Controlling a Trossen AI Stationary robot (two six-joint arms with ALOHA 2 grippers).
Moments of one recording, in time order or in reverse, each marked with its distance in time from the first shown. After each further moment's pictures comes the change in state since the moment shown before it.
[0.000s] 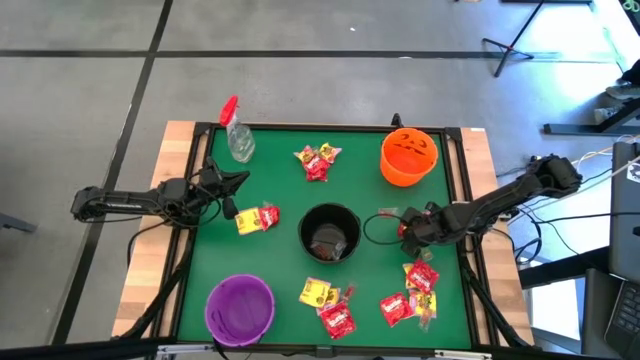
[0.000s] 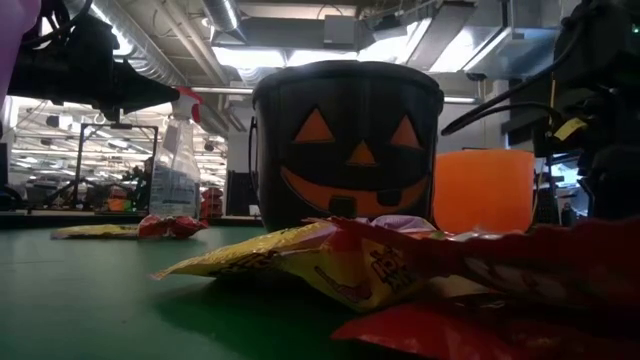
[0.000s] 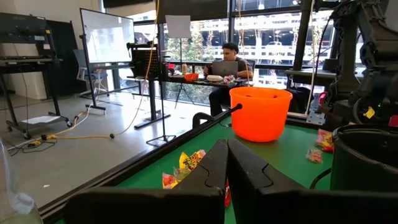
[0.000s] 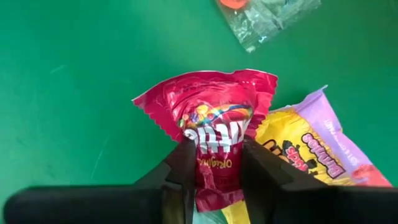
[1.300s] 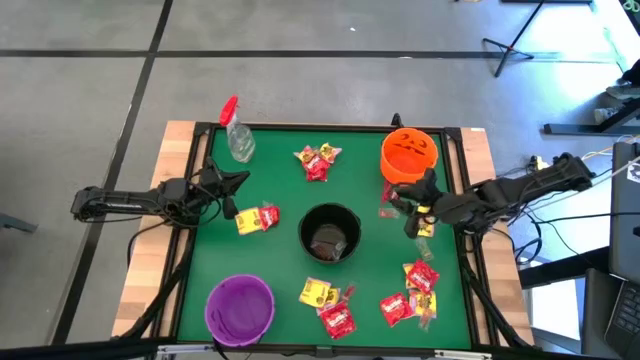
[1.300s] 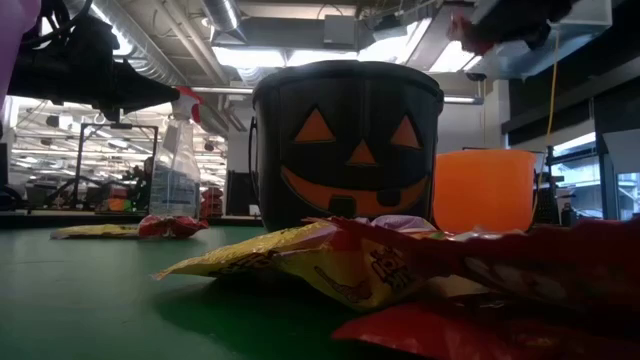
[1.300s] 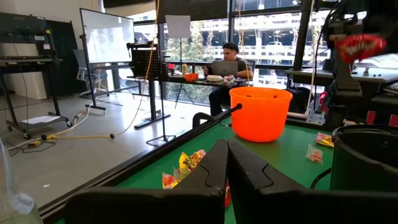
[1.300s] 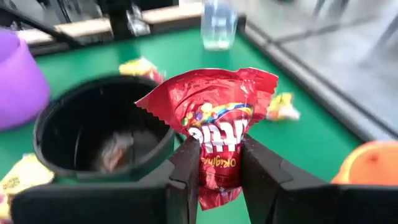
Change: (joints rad) left arm 0.000 0.000 0.000 0.000 0.000 0.000; right arm 0.000 -0.331 0.354 0.167 0.416 -0.526
